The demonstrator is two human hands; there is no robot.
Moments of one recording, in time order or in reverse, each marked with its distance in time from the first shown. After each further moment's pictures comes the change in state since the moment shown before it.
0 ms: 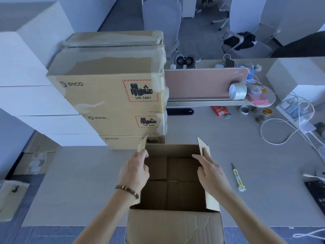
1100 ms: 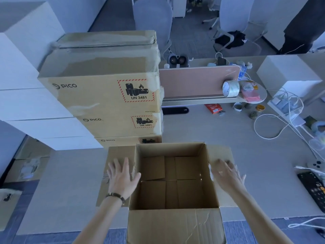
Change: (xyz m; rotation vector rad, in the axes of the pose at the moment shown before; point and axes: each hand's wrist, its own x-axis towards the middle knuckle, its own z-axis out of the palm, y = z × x) left_hand -0.002 -0.082 0.055 0.098 -0.287 -0.198; right_hand 0.005 0.088 0.008 -0.174 -0.014 0.444
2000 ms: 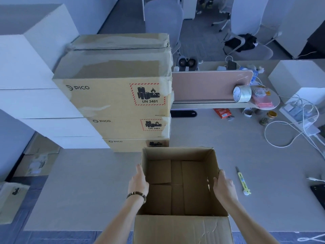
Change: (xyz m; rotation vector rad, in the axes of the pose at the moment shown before) left_hand 0.014 0.025 0.035 -0.198 -0.012 -0.133; right_hand 0.000 -0.027 0.042 0.135 0.029 0.000
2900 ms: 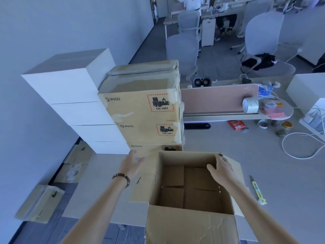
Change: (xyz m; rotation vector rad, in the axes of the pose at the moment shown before) left_hand -0.054 0.004 -0.143 -0.224 0.133 0.058; right_hand -0.028 -0.063 -0.069 0.050 -0.118 -0.272
